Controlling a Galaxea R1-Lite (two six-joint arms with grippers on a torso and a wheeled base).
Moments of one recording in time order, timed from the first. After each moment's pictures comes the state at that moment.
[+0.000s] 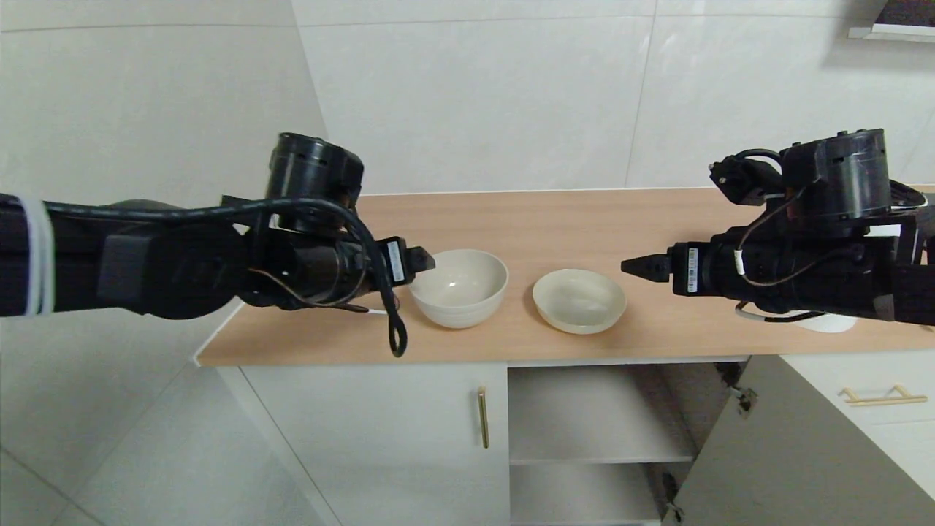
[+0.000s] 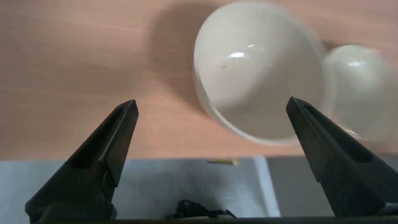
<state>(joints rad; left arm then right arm) -0.46 1.84 -1.33 0.06 0.23 -0.46 0.45 1.65 -1.11 -0.14 -0.08 0.21</state>
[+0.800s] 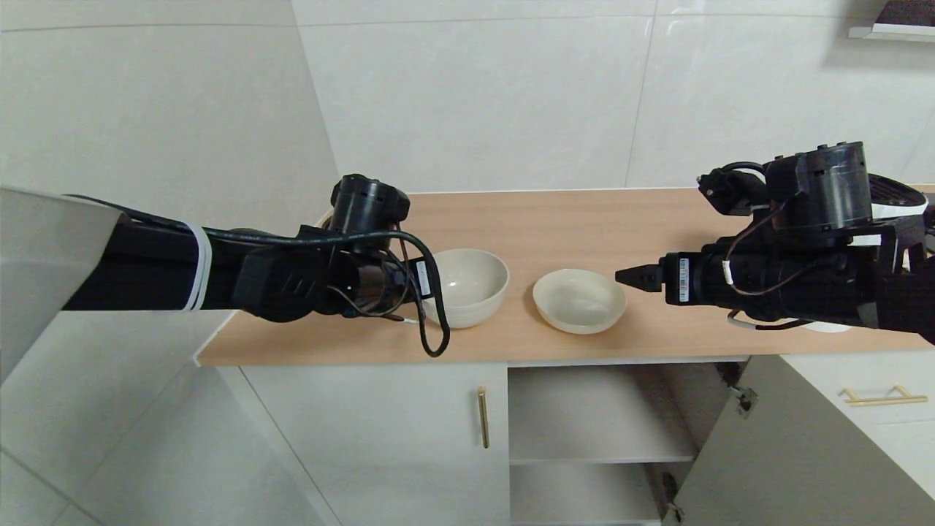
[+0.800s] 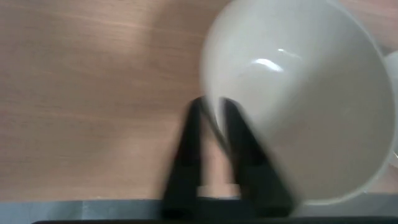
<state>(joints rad) -0.45 2.01 -1.39 0.00 0.25 -0.47 0.46 1.67 -1.10 -0.15 -0.09 0.21</state>
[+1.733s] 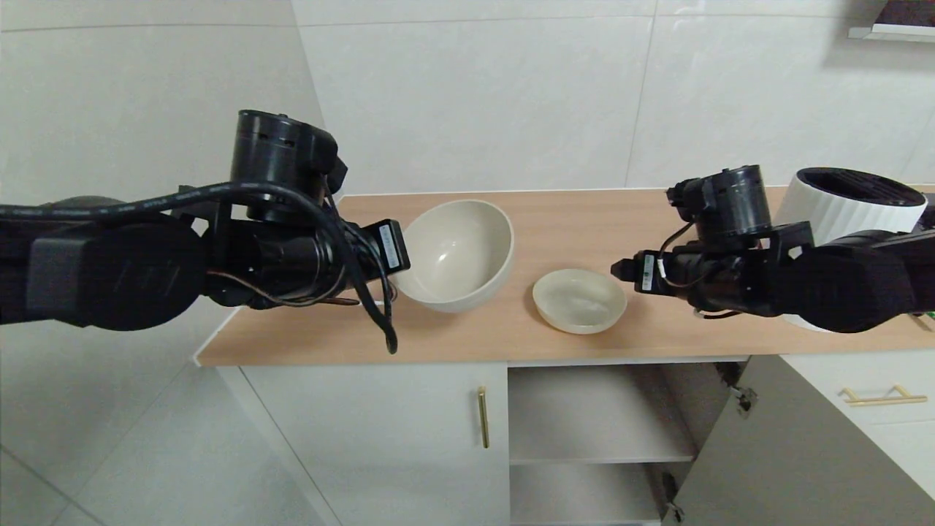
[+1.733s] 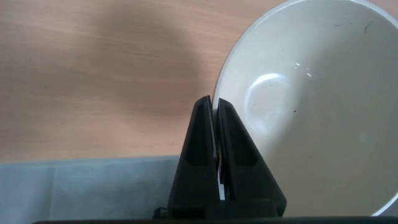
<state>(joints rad) -0.47 1.74 -1.28 0.00 0.16 -0.52 0.46 1.88 -1.26 -0.15 -0.36 0.32</state>
